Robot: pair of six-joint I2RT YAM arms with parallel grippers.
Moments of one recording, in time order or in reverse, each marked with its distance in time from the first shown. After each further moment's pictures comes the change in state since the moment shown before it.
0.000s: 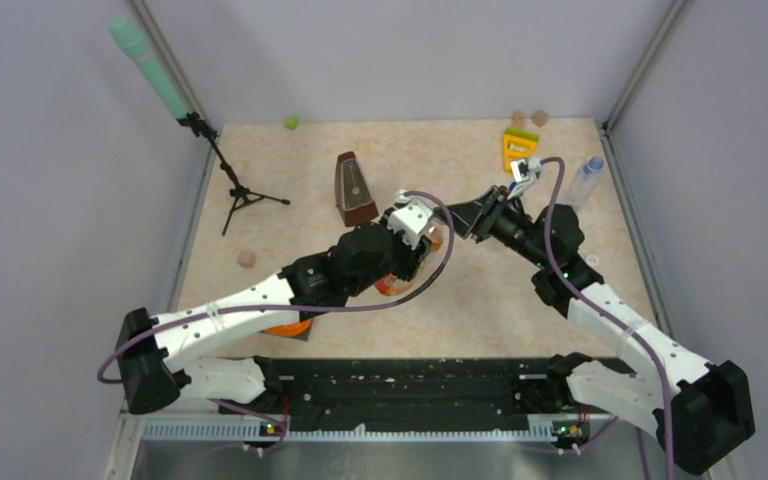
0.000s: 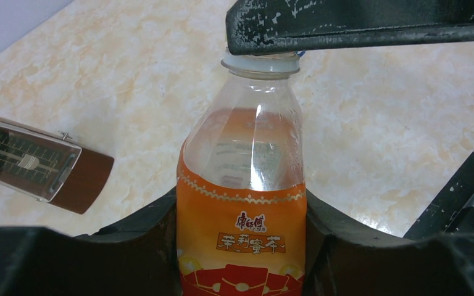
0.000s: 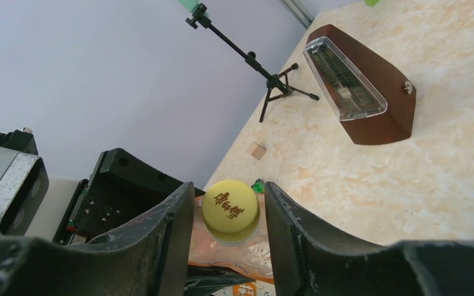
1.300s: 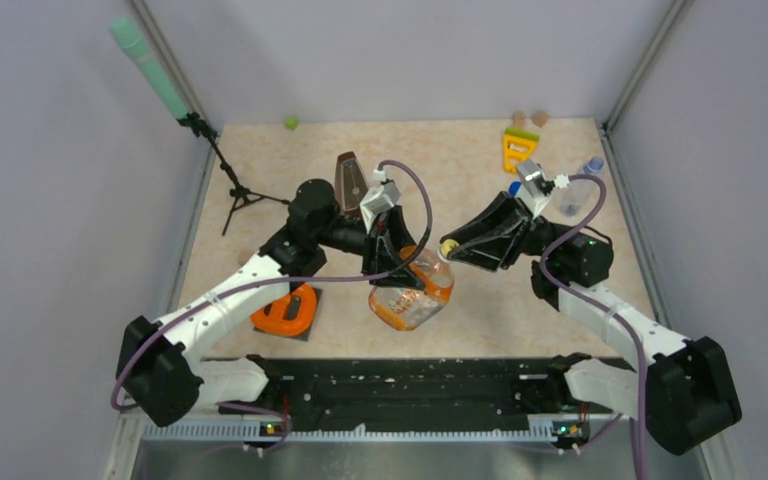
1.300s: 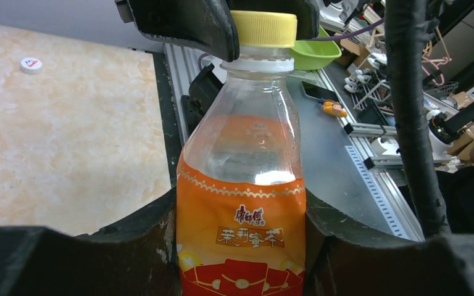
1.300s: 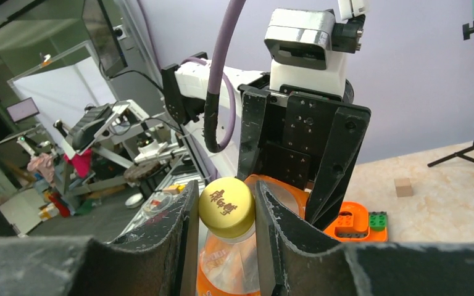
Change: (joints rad) left arm 0.394 0.013 -0.054 0.422 1.497 -0.362; right arm -0.085 0.106 -0.056 0.998 -0.642 0.385
